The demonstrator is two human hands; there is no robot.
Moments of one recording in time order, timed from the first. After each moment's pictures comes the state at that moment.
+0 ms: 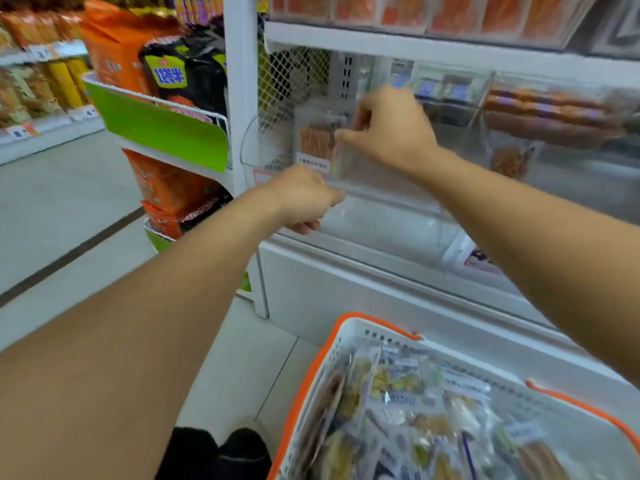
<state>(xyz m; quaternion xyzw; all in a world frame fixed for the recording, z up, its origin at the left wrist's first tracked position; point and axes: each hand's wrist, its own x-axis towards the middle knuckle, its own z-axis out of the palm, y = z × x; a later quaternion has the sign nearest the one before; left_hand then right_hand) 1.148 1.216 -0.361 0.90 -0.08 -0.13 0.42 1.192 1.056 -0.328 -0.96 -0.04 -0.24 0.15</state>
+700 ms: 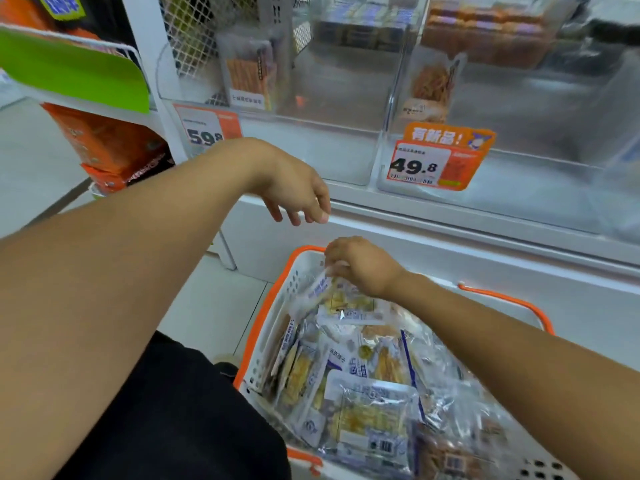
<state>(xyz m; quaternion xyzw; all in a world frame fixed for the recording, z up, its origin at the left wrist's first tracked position) 1.096 1.148 -0.392 0.88 -0.28 -0.38 0.10 1.009 0.994 -0.538 -0.97 -0.12 0.07 0.19</state>
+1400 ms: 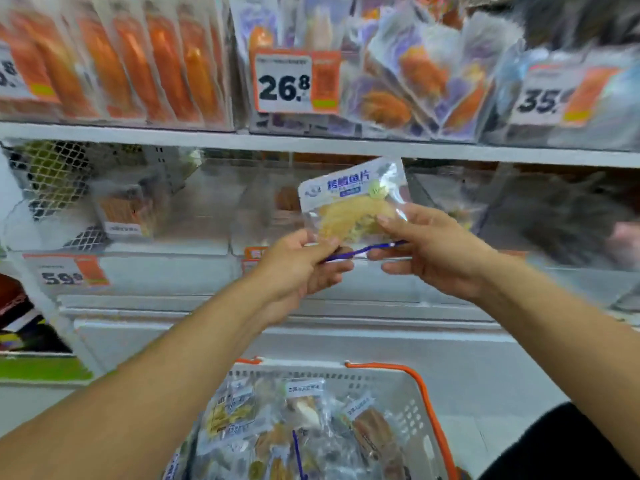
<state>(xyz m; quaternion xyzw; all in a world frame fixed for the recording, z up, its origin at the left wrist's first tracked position) 0.984 0.988 -0.338 0.59 -0.16 -0.31 0.72 0.889 0.818 -0.309 -0.69 0.10 -0.07 0.71</state>
